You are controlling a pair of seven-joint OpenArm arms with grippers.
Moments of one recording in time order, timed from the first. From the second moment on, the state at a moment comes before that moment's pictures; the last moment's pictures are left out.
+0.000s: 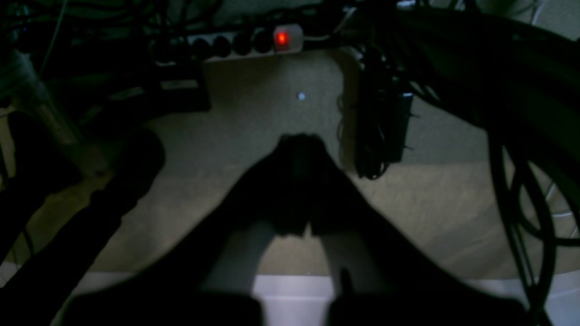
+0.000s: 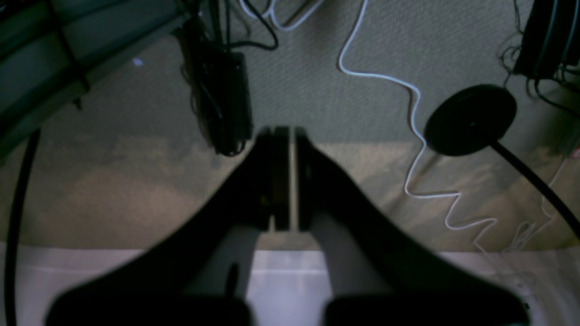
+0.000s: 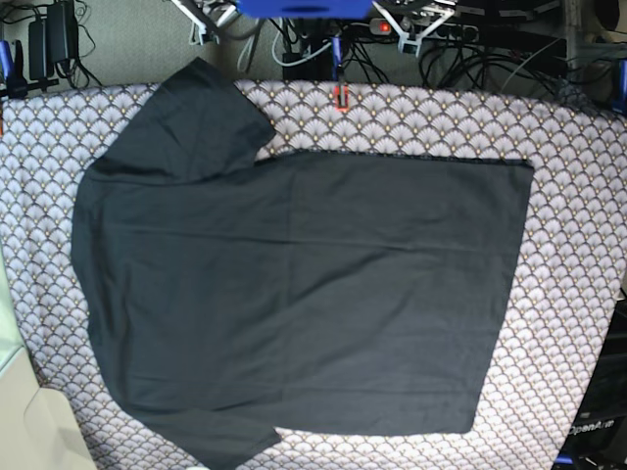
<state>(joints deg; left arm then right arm) 1.9 -1.7 7.2 1.5 -1.9 0.1 -7.8 -4.0 0.5 0.4 2.0 -0.8 -0.4 3.4</state>
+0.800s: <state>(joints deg) 1.9 -2.1 7.1 1.5 -2.1 0.3 -7.8 -4.1 0.5 0.6 1.9 -0.4 -0.4 4.2</state>
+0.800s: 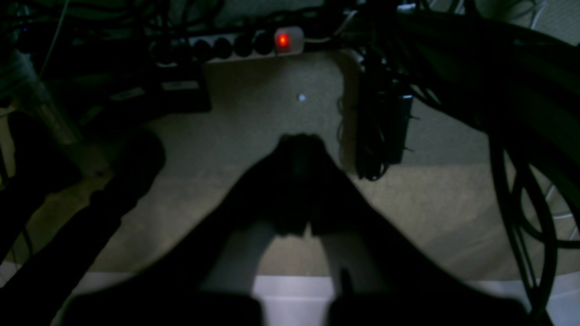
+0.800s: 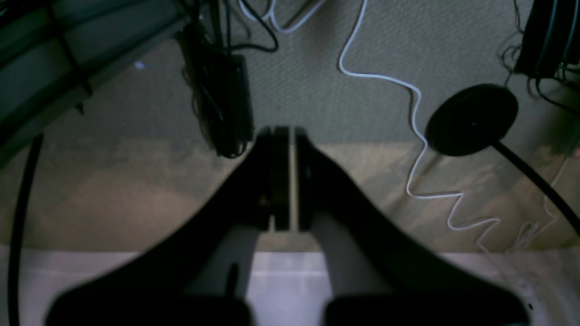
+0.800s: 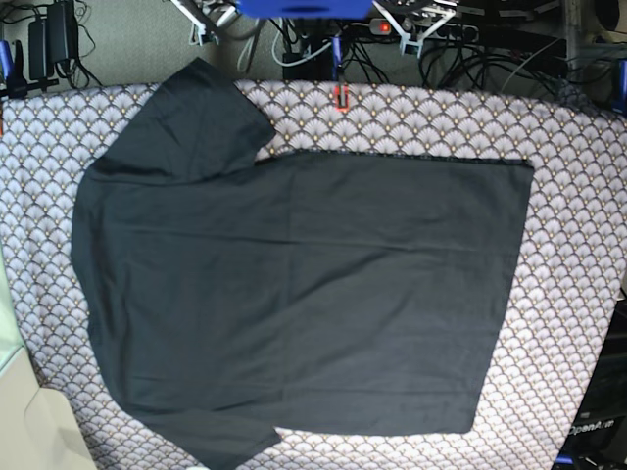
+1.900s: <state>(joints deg) 38.1 -4.7 4.4 9.5 -6.7 -7.7 -74.1 -39.6 6.4 0.4 17.3 -0.5 -0.1 74.4</state>
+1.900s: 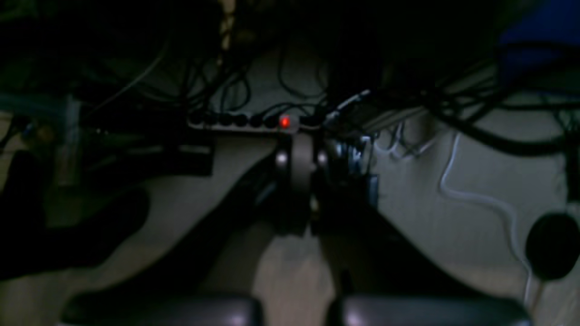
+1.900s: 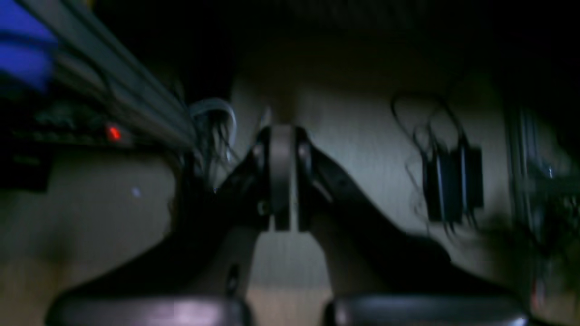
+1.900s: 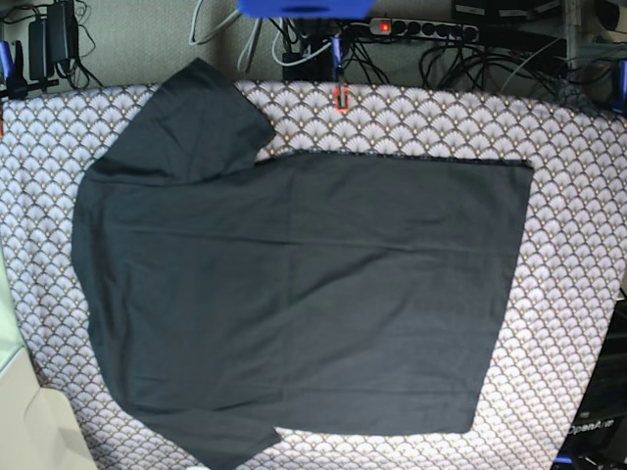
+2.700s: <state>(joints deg) 55.3 -13.6 -12.4 113.8 -21.0 -8.0 -3.5 -54.7 10.1 5.4 111.6 2.3 6.6 8.1</state>
